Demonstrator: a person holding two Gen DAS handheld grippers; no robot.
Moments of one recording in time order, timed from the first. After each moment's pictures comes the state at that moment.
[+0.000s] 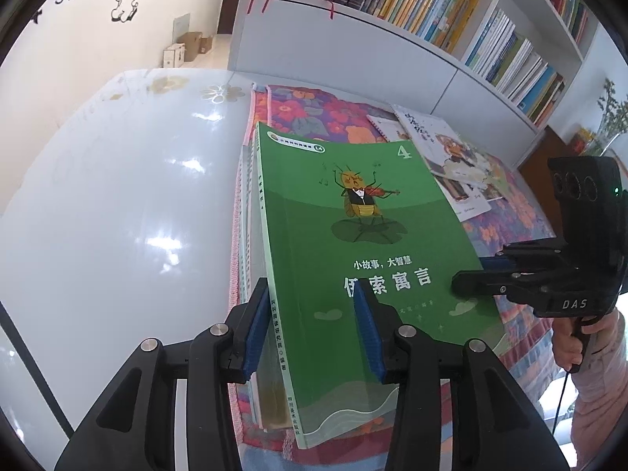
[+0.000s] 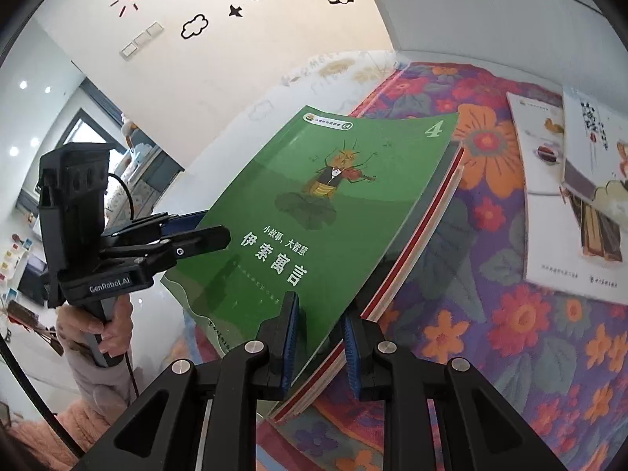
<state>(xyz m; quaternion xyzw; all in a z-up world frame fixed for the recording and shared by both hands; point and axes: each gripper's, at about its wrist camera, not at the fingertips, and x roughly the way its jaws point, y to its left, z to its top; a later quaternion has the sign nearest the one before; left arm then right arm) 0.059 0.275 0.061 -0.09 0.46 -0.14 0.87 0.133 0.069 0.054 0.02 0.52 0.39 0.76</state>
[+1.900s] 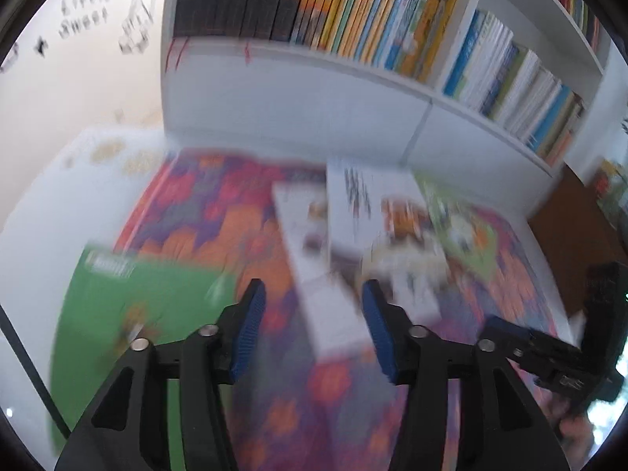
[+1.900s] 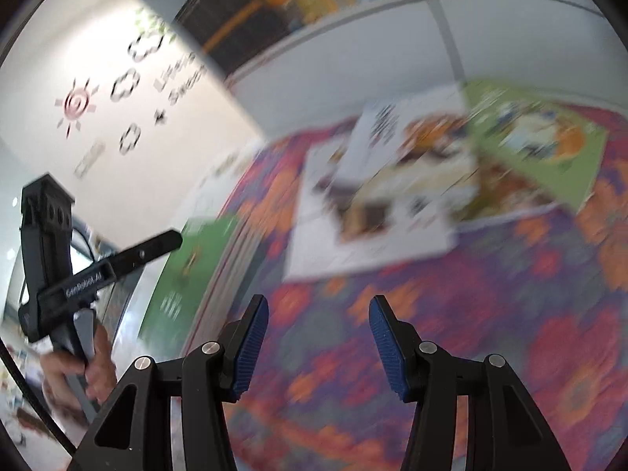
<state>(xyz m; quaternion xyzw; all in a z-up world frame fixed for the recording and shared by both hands) 0.154 0.067 0.116 -0.08 0.39 -0.06 0.92 0.147 -0.171 0.075 0.17 0.44 0.24 0.85</state>
